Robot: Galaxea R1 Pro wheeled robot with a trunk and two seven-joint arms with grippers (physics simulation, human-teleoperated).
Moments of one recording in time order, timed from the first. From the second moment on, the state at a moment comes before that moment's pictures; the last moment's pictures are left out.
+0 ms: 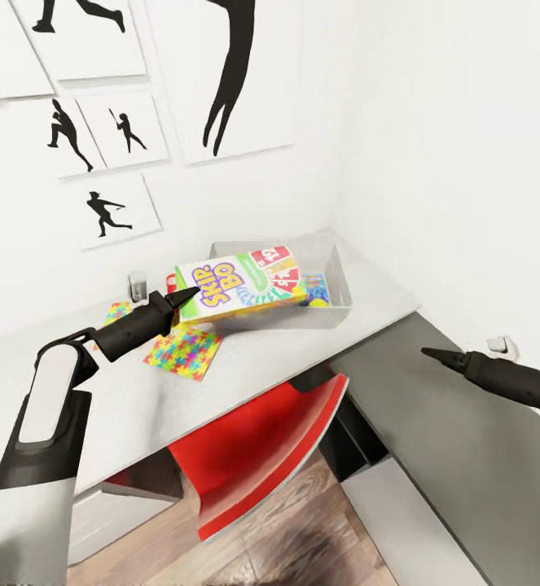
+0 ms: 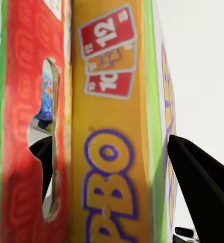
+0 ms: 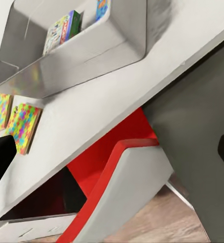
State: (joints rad) left arm -0.71 0.08 0.11 -1.57 1.32 0.90 0.07; right arm -0.44 -0.58 -0.23 -1.62 -1.11 1.04 0.23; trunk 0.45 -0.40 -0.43
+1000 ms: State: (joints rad) left arm -0.74 0.09 0.11 -1.59 1.35 0.90 0.11; right arm -0.43 -0.57 -0.23 -1.62 -1.11 1.04 0.23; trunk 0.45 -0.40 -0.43
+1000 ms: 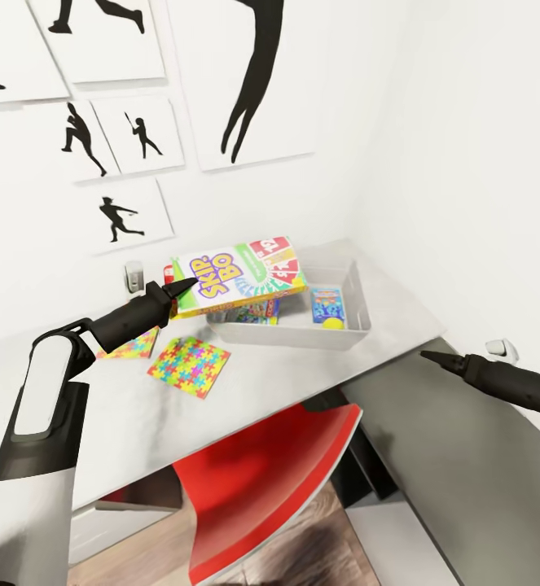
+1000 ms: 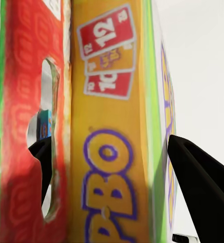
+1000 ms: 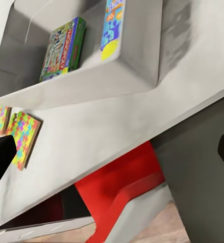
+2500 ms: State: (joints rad) left arm -0.76 0.08 0.09 -1.59 1.35 0.90 0.11; right arm -0.43 -0.57 -0.24 -1.62 -1.11 1.04 0.23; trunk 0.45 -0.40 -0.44
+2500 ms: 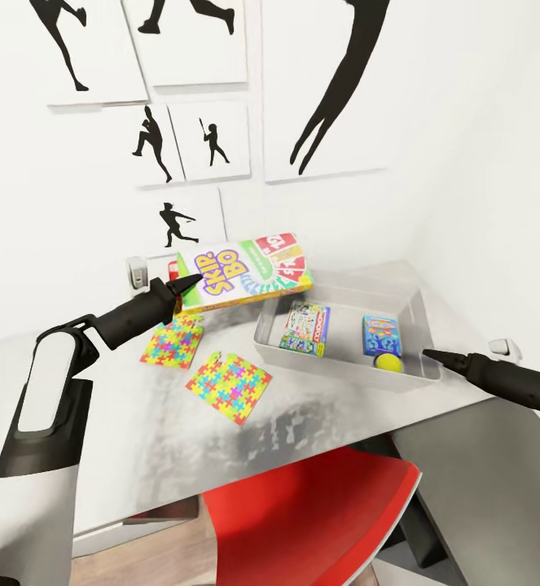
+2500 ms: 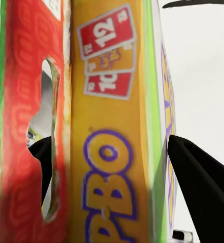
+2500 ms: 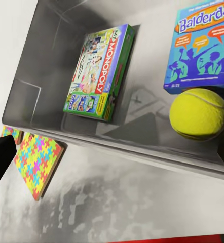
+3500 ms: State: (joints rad) left arm -0.95 0.08 0.00 -1.38 1.34 0.90 0.13; right arm -0.43 -0.58 -0.24 -1.62 -1.11 1.04 0.23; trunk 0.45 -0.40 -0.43
